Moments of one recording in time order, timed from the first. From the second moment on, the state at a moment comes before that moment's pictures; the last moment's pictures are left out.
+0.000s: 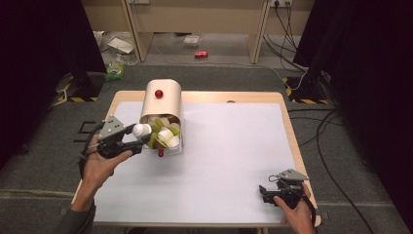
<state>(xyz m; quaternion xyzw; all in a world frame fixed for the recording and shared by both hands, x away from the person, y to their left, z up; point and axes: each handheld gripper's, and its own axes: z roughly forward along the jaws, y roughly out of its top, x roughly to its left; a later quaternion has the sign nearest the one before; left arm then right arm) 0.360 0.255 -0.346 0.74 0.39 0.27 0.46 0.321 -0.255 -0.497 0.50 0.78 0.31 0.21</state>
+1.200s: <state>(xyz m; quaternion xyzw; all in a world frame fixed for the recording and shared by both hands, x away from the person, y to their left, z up) 0.350 0.308 -0.372 0.72 0.45 0.28 0.46 0.321 -0.255 -0.497 0.50 0.78 0.31 0.21</state>
